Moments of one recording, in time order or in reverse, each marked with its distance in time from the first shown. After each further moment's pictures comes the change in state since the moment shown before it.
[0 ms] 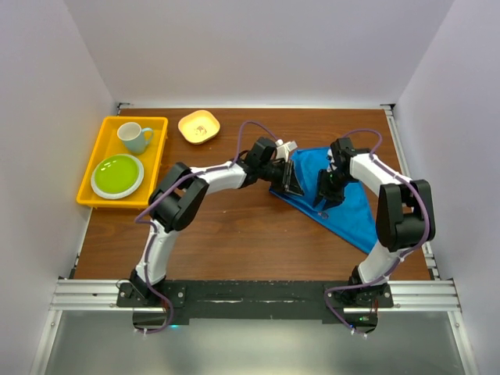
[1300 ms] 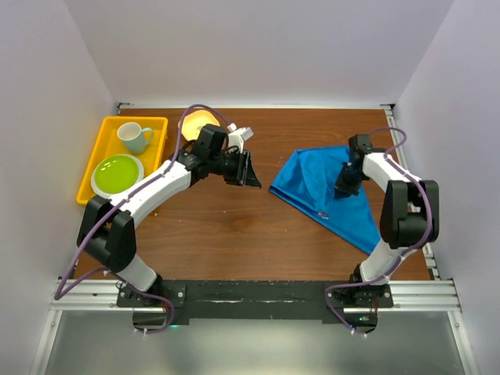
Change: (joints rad) left arm 0.166 -0.587 -0.259 -0.444 -0.114 0.285; right arm -0.156 -0.013 0.008 0.092 0.177 0.111
